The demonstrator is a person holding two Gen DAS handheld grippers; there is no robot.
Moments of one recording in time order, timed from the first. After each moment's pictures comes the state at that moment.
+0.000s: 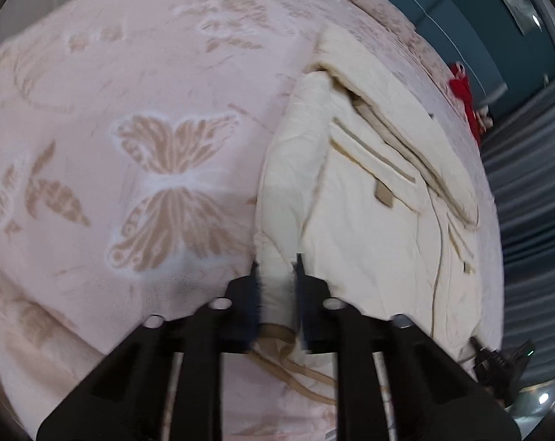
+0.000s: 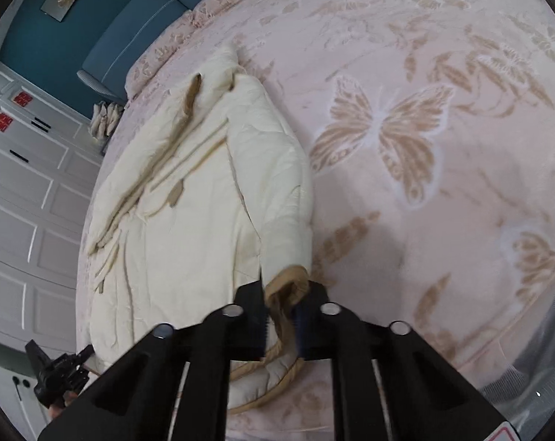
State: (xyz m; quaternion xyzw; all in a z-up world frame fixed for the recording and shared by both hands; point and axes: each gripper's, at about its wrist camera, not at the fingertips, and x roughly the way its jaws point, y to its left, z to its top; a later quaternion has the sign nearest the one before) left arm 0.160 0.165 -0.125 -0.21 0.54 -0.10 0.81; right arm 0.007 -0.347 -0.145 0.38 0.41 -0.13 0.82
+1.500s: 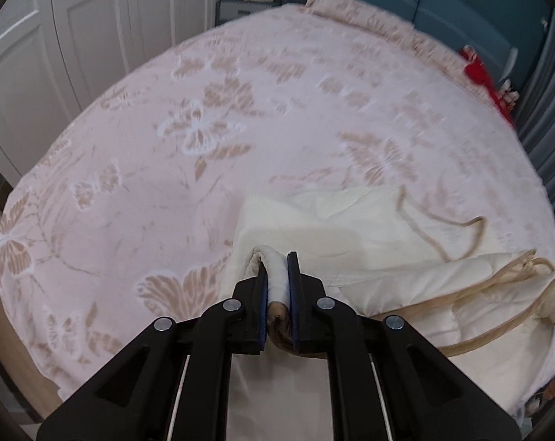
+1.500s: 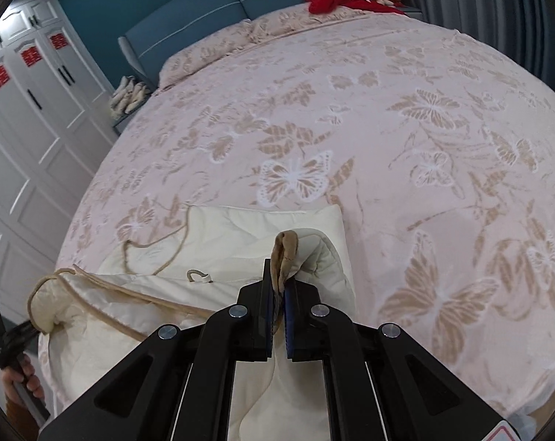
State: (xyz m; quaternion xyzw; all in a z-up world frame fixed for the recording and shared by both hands) left arm 0.238 0.139 -0.095 -0.07 0.49 -0.03 0.87; right arm 0.103 -0.345 -0.076 0.24 0.40 -0.11 0.88
